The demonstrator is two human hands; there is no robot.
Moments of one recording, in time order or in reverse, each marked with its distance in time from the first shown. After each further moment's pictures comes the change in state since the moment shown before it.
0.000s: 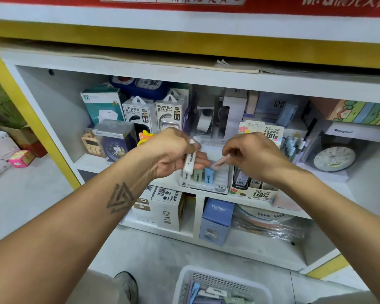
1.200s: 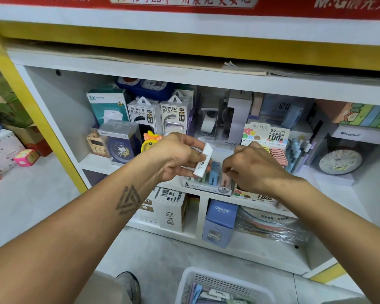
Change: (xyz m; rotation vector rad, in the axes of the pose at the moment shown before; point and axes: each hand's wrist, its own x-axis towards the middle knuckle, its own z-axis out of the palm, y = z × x) left_hand 0.003 -0.008 -0.005 0.098 0.008 -0.017; right_hand -0.005 -0.010 0.018 -0.284 -0.156 -0.060
